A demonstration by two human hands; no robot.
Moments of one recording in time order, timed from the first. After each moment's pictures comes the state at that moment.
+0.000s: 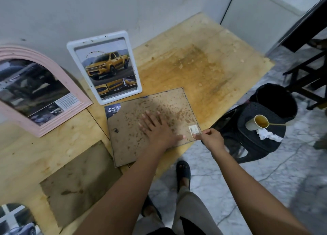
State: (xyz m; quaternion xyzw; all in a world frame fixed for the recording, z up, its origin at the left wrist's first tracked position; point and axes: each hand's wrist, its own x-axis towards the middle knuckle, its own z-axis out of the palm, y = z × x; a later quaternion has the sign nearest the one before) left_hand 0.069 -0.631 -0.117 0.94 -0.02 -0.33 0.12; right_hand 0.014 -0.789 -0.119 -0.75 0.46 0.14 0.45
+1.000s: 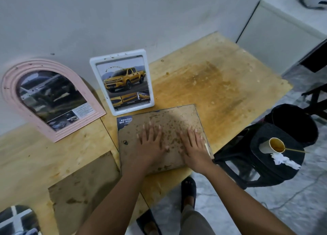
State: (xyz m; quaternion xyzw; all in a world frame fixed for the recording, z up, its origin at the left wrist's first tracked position) left_hand 0.083 -0.565 -0.119 0.94 -0.10 -0.30 0.09; right_hand 0.038 -0.749 -0.139 -0.97 -0.05 0.20 0.14
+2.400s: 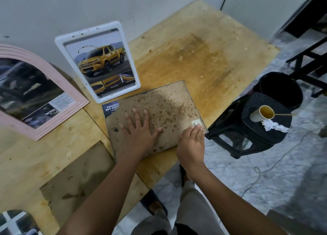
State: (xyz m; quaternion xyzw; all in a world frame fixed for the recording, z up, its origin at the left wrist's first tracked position) left_hand 0.069 -0.560 -0.136 0.96 -0.06 -0.24 0.10; right_hand -0.002 -0.694 -0.135 -0.96 0.21 0.17 0.08
